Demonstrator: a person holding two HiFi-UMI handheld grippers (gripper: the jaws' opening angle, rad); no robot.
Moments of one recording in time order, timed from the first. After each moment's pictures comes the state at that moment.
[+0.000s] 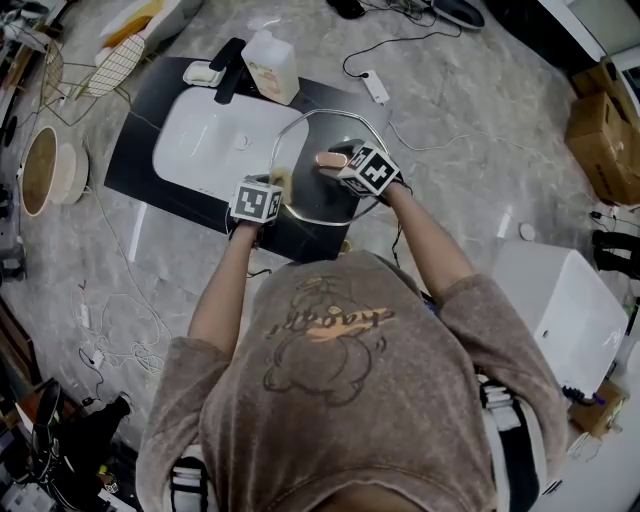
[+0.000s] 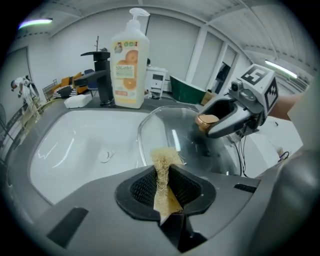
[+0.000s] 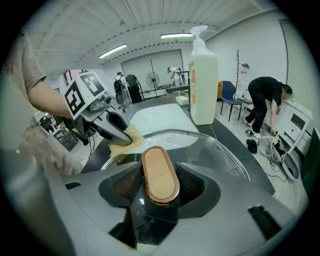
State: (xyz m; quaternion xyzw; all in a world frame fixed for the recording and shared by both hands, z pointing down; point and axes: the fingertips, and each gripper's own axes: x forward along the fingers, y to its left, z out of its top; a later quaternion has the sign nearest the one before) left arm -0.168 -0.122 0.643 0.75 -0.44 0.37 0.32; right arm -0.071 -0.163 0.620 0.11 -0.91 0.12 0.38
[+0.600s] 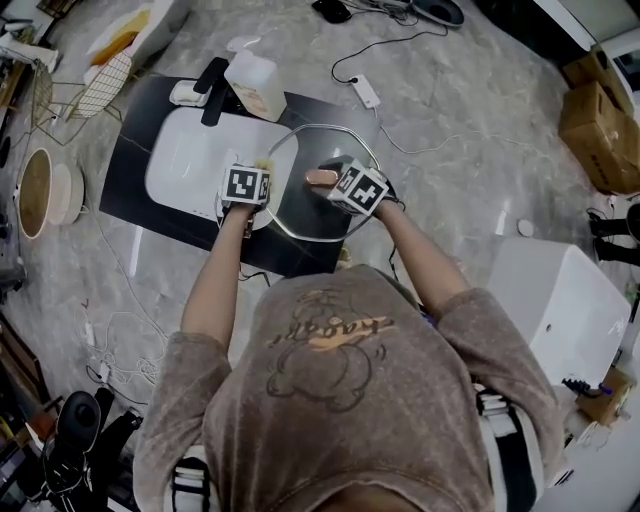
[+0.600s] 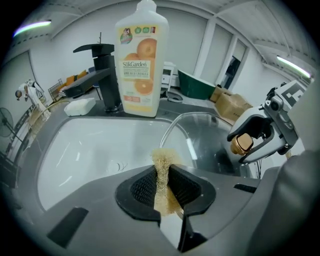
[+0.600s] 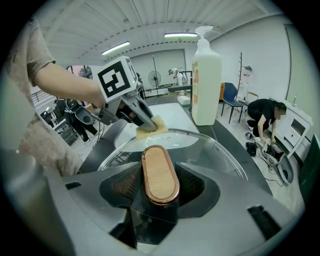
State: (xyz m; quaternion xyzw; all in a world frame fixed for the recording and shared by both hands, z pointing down) left arm -0.188 -0.197 0.647 0.72 -0.47 0.40 0.33; right arm -0.069 -0.163 0.620 0.11 -0.91 0.10 0.39
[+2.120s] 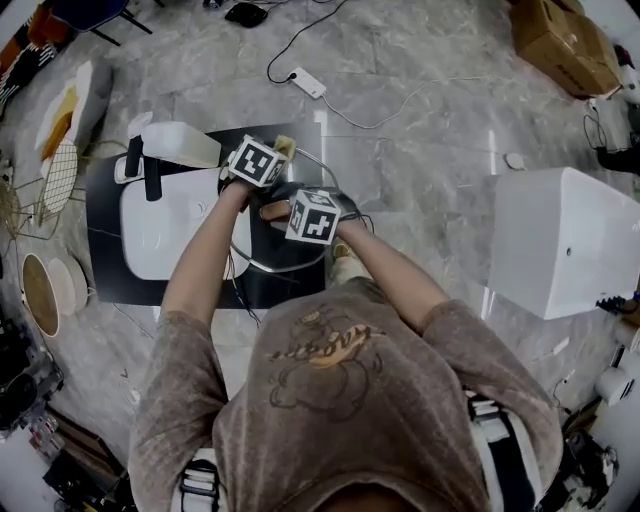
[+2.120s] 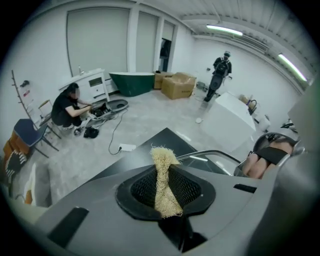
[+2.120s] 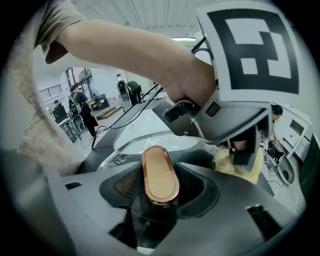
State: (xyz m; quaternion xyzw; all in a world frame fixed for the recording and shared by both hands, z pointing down) left arm 0.022 -0.308 0.639 0.84 -0.19 0.49 0.15; right arm -0.067 -0.171 0.618 0.12 -0.92 0.09 0.37
